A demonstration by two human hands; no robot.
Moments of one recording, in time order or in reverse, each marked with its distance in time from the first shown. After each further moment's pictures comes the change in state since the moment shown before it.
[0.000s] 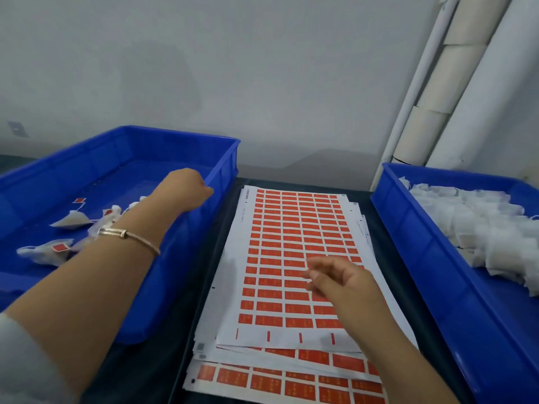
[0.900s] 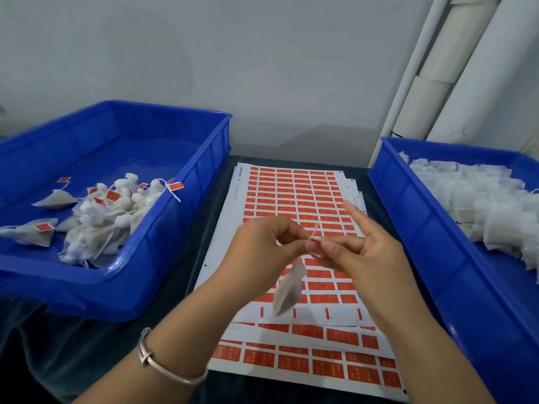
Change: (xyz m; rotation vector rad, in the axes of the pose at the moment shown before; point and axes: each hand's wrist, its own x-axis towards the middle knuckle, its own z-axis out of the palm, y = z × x) left_hand -0.164 0.087 0.054 -0.751 -0.195 0.293; right_hand -0.002 -0.001 -0.022 0.097 0.110 -0.108
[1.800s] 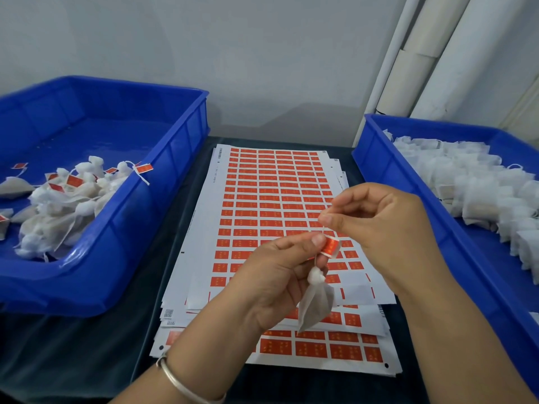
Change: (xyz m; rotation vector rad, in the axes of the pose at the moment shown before) left_hand -0.018 -0.004 0.045 -1.132 -0.359 -0.480; right_hand 0.008 -0.005 -0.035 -0.074 0.041 -0.187
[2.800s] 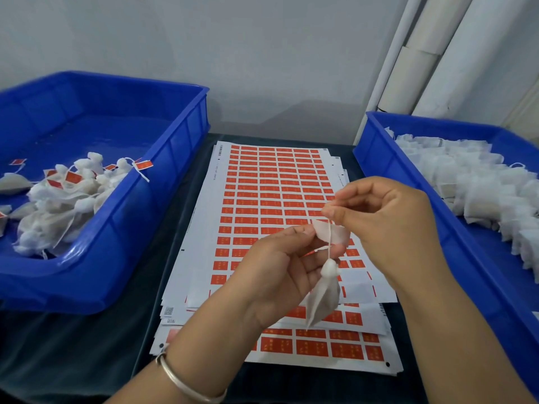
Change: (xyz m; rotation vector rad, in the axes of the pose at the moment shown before) left_hand 0.002 0.004 0.000 -0.160 -0.028 -0.021; right_hand 0.003 0.001 0.006 -0.058 0.092 -0.043
